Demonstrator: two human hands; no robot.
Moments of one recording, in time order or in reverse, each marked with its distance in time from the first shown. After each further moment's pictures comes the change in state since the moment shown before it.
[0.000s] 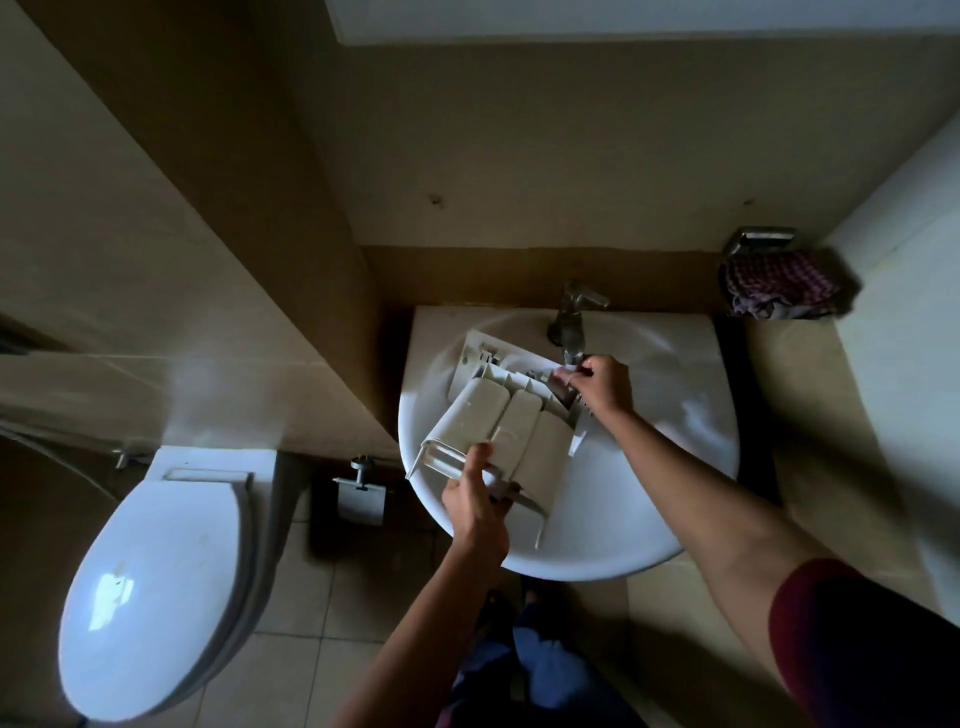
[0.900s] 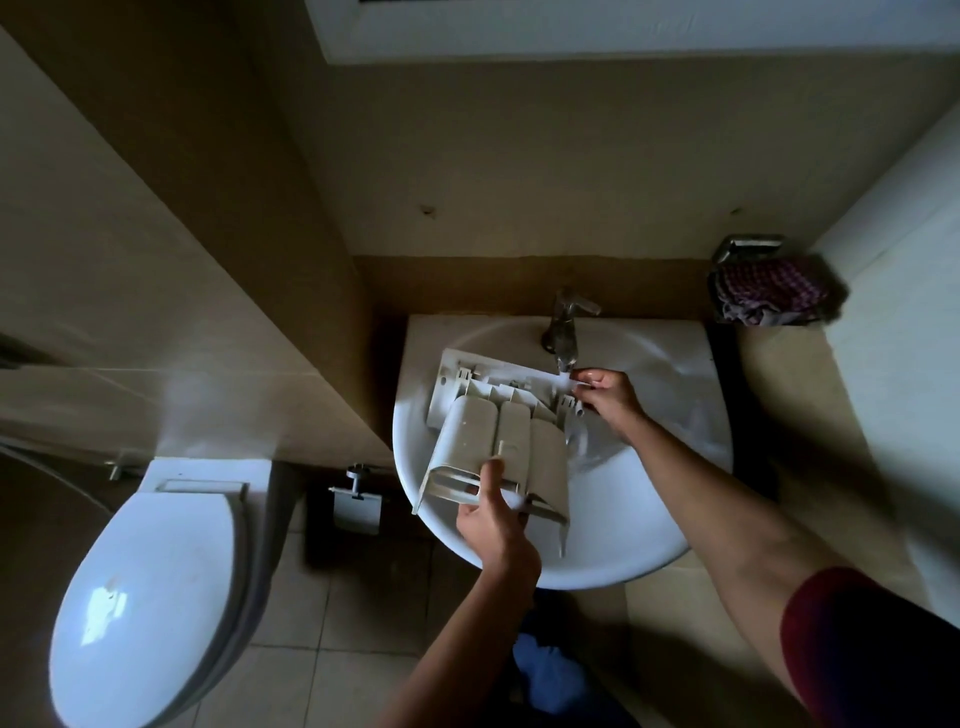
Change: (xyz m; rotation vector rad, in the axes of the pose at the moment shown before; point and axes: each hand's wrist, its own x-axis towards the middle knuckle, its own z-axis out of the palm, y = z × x) left_hand -0.036 -0.017 0.025 -0.121 0.164 0.049; right_hand 0.004 0.024 -0.011 0.454 -0.201 0.147
